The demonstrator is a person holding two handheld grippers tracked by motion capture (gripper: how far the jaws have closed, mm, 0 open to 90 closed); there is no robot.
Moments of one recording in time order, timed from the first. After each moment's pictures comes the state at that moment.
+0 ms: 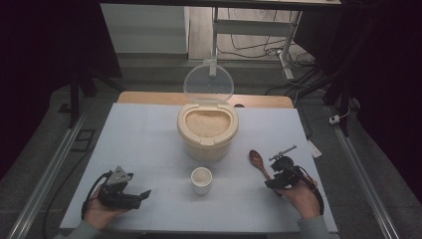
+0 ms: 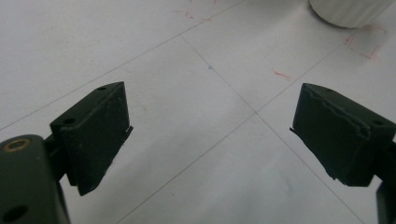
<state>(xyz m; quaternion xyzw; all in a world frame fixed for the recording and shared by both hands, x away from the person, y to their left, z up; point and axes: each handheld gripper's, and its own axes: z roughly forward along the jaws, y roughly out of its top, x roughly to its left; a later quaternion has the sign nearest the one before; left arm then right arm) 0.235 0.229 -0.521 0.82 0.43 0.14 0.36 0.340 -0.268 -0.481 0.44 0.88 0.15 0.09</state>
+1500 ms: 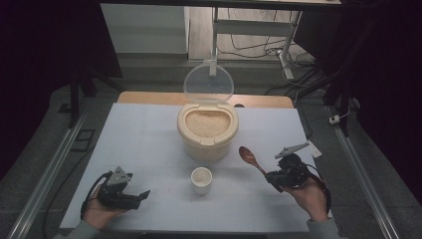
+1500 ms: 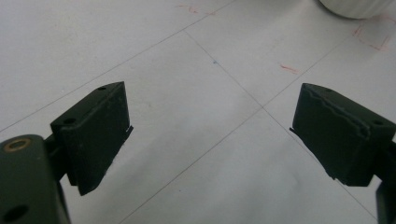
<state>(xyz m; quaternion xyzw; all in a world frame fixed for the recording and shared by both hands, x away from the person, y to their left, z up) 0.236 0.231 -0.523 0.82 0.43 0.15 0.35 0.324 -0.273 -0.441 0.36 0.89 0.26 0.06</state>
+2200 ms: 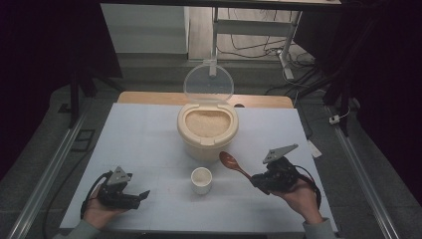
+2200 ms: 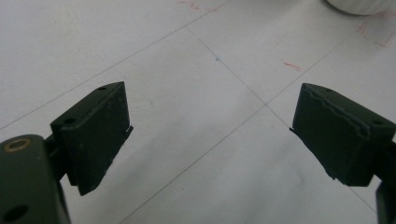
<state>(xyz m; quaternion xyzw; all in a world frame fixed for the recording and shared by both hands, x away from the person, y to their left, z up) 0.237 0.232 -0.524 0.82 0.43 0.15 0.35 0.308 -0.237 -0.427 0.26 0.92 0.31 0.03</state>
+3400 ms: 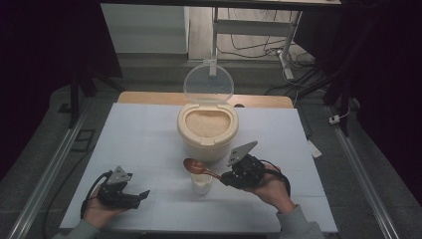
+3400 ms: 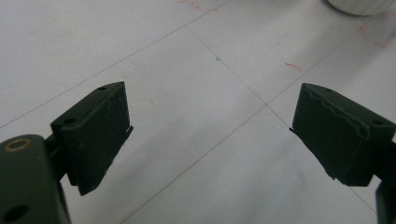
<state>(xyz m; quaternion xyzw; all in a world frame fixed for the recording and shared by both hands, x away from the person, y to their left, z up) 0.238 0.232 -0.524 0.82 0.43 0.15 0.35 0.312 -0.153 -0.424 0.12 0.95 0.30 0.03</state>
